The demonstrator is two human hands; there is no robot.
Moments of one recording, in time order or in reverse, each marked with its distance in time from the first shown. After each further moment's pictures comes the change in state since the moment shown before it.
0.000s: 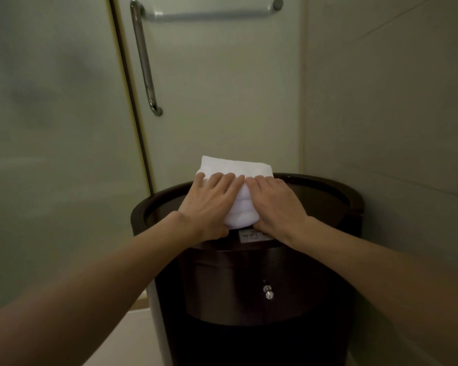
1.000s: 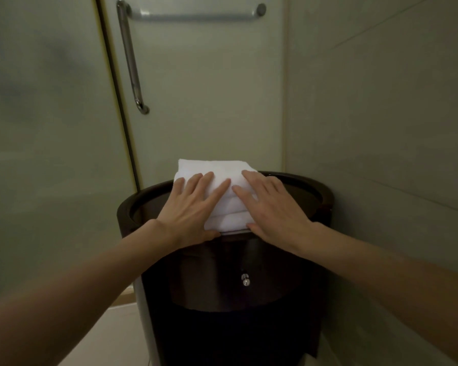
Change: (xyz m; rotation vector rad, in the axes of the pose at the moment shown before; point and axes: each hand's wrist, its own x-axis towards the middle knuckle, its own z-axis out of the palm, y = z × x) left_hand -0.025 0.011 -0.008 -0.056 0.010 -0.032; right_hand -0.055 0.015 -0.033 -0.068 0.067 -0.099
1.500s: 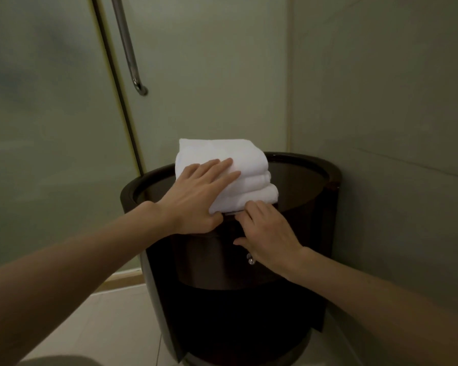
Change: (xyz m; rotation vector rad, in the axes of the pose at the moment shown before) left_hand -0.012 0.004 -0.019 -0.245 -0.049 0.141; right_hand -0.034 -0.057 0.046 0.306 0.127 0.061
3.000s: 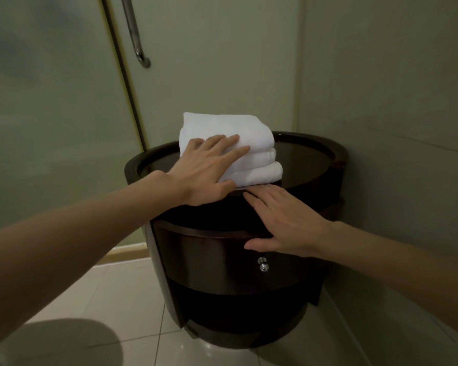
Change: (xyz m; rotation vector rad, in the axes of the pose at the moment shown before) left_hand 0.004 0.011 -0.009 0.047 -0.059 -0.042; right_hand -0.020 0.015 -0.038 -0.024 -0.392 -0.163
